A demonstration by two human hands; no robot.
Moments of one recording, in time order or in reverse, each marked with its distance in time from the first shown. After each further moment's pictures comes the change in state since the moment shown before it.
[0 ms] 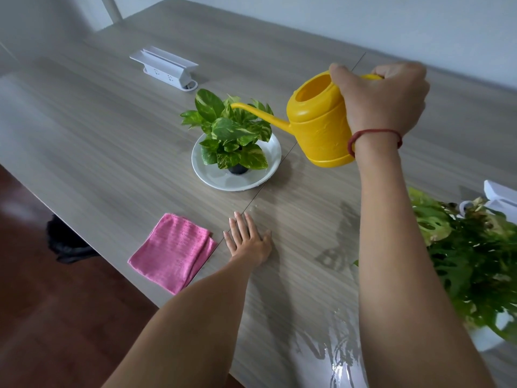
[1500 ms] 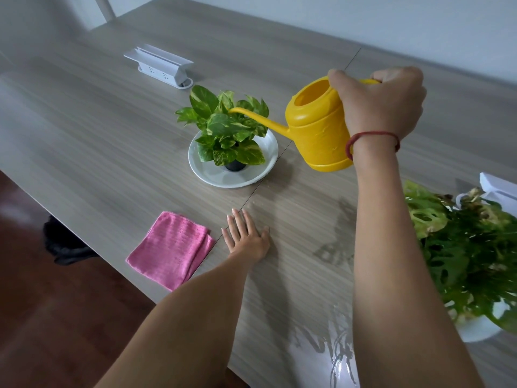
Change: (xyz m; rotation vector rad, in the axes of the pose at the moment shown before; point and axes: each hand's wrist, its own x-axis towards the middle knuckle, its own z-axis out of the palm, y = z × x) left_hand -0.002 -0.001 0.000 0.020 0.000 0.011; right_hand -0.011 0.008 -0.010 0.043 -0.017 0.064
